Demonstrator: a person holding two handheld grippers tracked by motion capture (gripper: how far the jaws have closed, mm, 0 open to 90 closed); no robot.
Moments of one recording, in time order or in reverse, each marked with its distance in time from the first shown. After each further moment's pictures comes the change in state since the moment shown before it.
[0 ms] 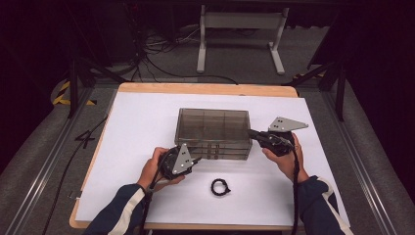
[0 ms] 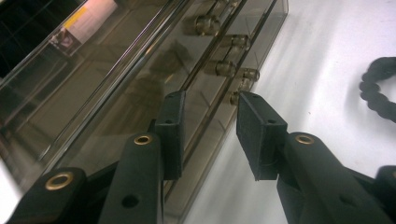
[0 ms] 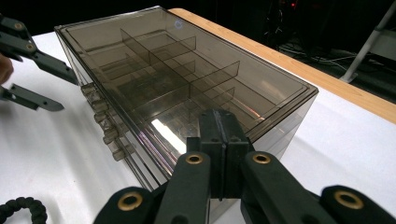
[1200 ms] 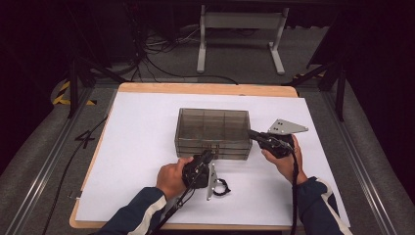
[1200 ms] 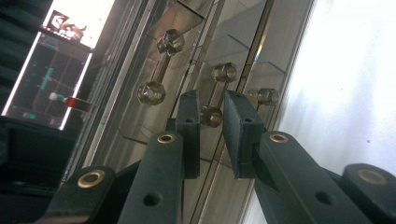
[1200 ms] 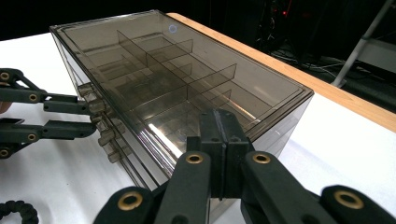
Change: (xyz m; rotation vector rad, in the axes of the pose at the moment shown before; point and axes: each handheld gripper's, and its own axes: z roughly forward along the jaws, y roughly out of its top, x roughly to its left) left arm -0.066 0.015 0.045 0.069 0.425 0.427; right arm 0.005 -0.004 -0.001 -0.023 -0.033 -0.018
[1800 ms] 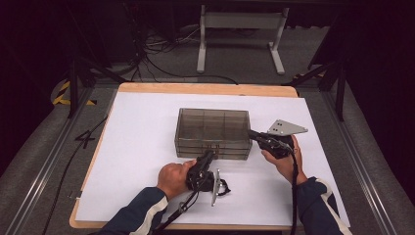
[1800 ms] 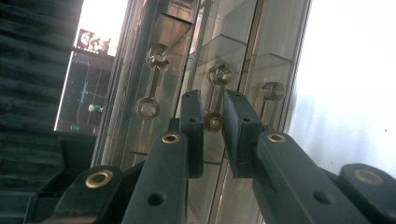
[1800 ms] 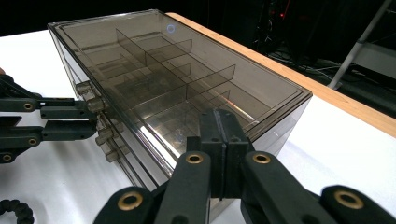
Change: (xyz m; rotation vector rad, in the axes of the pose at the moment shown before) left arm -0.008 0.005 0.000 0.032 0.065 0.156; right arm 0.002 0.000 0.000 -0.002 -0.012 -0.021
